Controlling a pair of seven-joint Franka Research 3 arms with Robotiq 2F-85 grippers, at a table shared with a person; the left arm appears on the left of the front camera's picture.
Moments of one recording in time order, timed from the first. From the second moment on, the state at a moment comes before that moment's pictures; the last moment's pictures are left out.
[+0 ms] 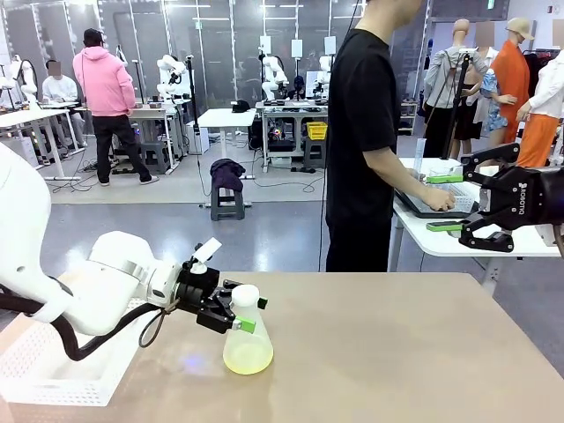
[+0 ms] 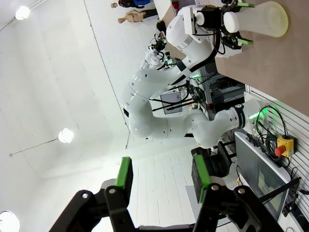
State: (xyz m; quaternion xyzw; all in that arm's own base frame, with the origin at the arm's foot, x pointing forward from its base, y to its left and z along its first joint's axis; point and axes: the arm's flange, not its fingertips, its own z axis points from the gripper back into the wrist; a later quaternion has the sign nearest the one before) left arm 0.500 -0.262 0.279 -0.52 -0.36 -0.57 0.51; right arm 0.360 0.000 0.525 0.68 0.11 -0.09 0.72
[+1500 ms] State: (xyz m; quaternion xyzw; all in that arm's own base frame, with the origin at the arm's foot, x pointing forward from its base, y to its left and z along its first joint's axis) left arm 0.497 -0.263 0.285 -0.55 -0.35 -0.59 0.49; right arm 0.360 0.000 0.525 0.68 0.11 -0.09 0.72
